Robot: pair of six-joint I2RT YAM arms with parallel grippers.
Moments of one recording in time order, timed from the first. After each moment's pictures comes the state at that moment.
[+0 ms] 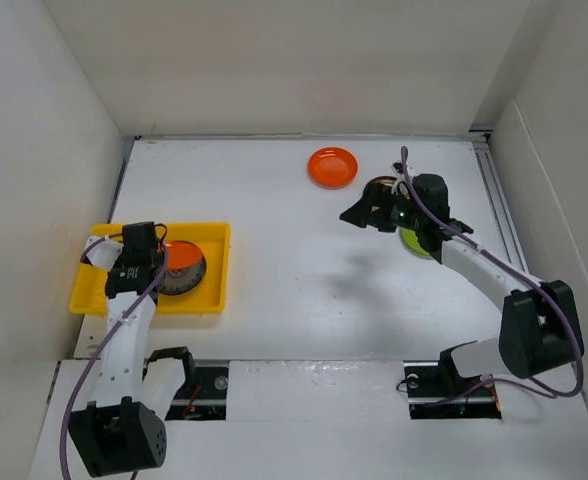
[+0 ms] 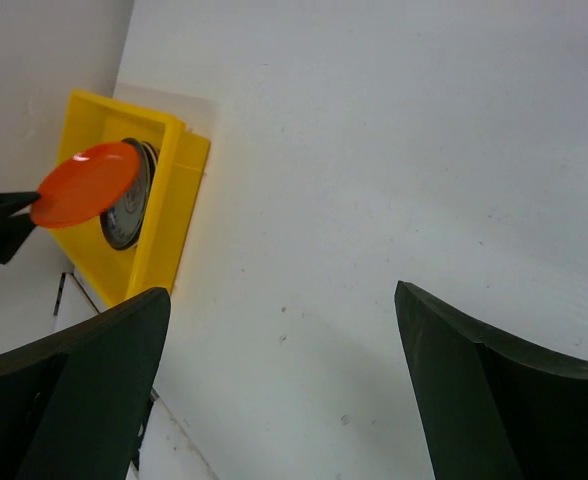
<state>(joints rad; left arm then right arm) 0.12 0.87 0.72 -0.71 -0.47 -1.10 0.29 1.39 0.87 0.07 -0.53 0.58</state>
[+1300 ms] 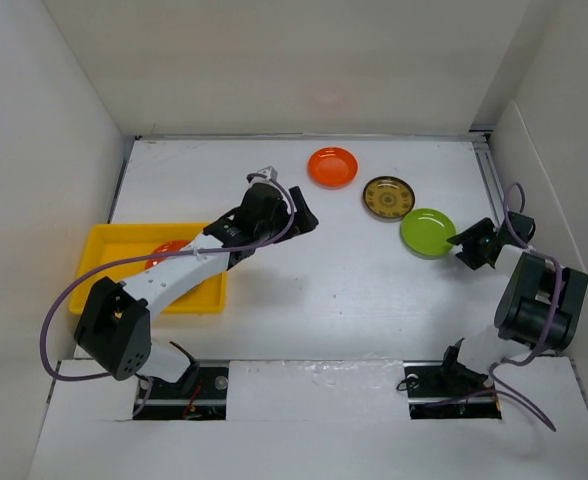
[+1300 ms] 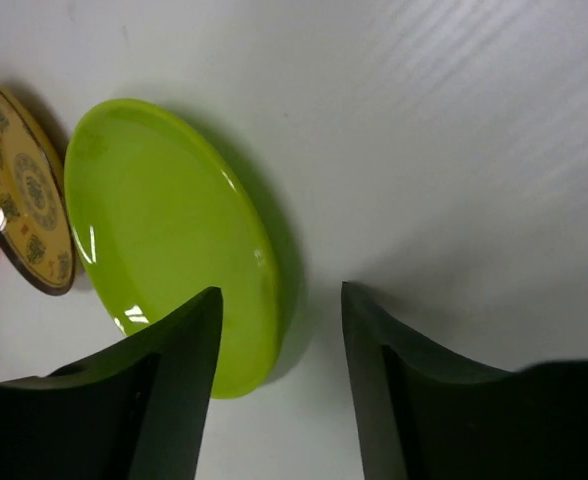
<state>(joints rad) -0.66 1.41 1.02 -0.22 -0.06 -0.82 -0.45 1.53 0.68 -0.01 -0.32 0.63</state>
